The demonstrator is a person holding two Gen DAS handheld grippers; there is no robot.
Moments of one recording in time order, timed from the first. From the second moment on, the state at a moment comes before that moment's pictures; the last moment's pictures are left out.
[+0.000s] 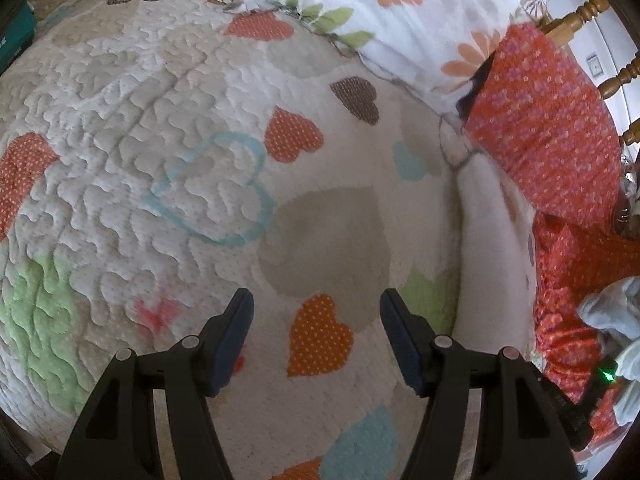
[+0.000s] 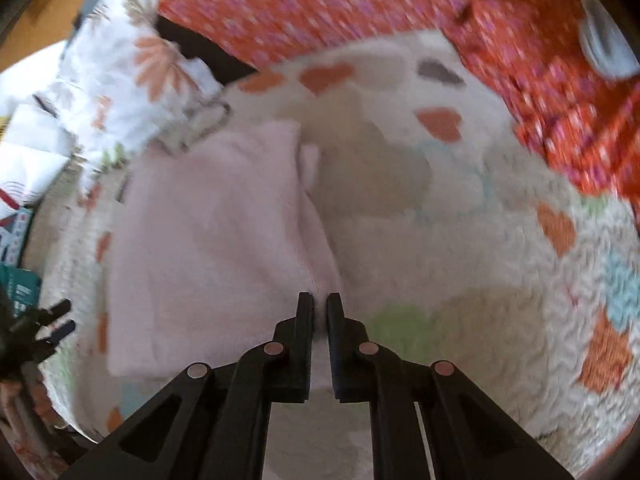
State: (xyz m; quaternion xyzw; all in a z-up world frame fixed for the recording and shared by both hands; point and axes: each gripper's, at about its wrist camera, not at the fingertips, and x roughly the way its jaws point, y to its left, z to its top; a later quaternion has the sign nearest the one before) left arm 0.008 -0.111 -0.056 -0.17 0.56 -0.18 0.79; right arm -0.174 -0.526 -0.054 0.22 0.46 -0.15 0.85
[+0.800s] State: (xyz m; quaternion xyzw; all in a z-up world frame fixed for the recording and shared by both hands) left arm 0.011 -0.108 -0.072 -0.19 0.59 -0.16 0.77; right arm -0.165 -0.497 -0.066 0.26 0.45 -0.10 0.85
